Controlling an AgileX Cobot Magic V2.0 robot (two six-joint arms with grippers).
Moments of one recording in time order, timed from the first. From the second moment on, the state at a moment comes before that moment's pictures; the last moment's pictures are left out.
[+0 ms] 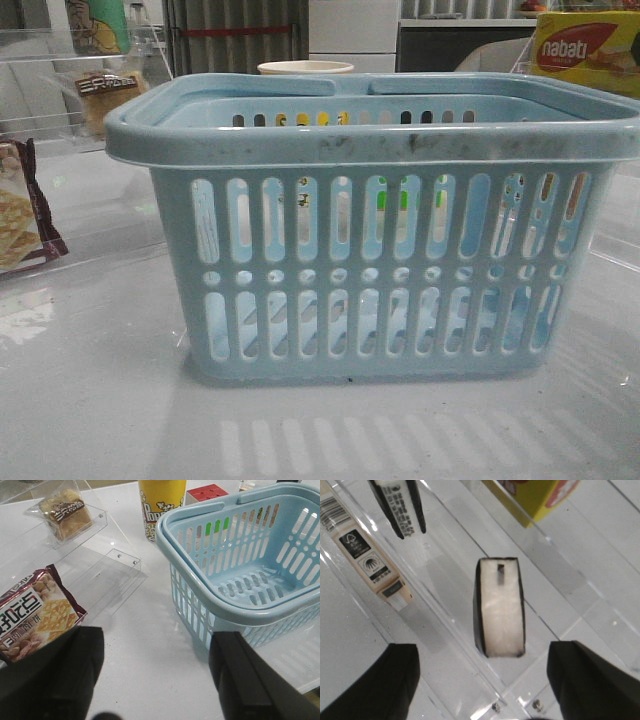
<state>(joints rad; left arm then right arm) -0.39 0.56 -0.75 -0.07 0.72 0.08 -0.11 1.75 -1.41 -0.22 0.63 0.20</state>
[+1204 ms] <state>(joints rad) -0.39 0.56 -0.75 -0.07 0.72 0.08 -0.03 1.50 -1.46 -0.28 0.68 0.20</state>
